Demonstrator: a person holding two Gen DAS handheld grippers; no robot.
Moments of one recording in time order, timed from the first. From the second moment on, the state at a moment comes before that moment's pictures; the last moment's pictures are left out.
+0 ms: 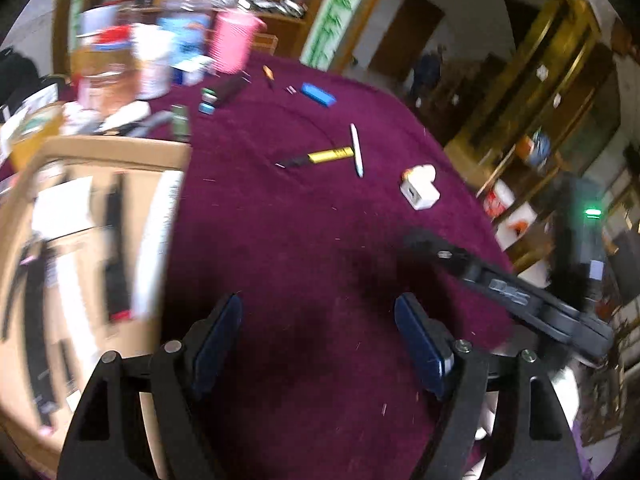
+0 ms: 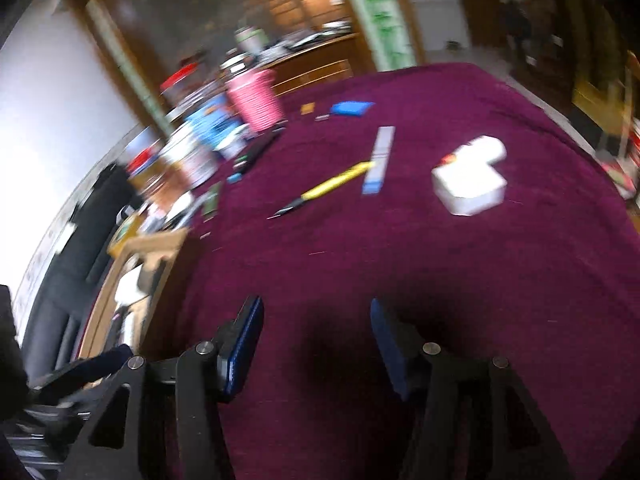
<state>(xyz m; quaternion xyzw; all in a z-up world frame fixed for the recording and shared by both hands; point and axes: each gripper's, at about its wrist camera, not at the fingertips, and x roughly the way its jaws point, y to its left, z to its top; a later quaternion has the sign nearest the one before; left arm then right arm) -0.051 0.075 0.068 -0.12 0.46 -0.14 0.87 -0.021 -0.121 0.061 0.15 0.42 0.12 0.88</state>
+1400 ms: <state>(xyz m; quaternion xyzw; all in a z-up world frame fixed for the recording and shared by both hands) 0.023 -0.003 0.001 0.02 0.46 -0.04 0.89 -0.013 -0.200 0.027 0.25 0.40 0.06 0.88</state>
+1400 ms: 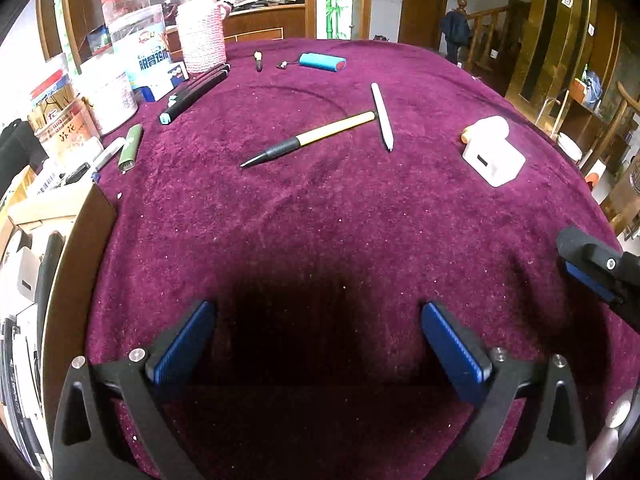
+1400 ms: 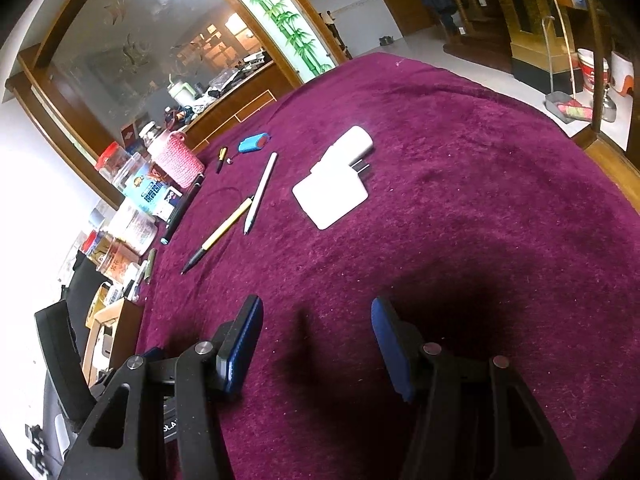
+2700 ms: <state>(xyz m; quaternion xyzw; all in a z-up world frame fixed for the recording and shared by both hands) 0.023 -0.003 0.000 0.02 0.46 -0.04 0.89 -0.014 -0.202 0.029 0.25 0.40 0.06 0.88</state>
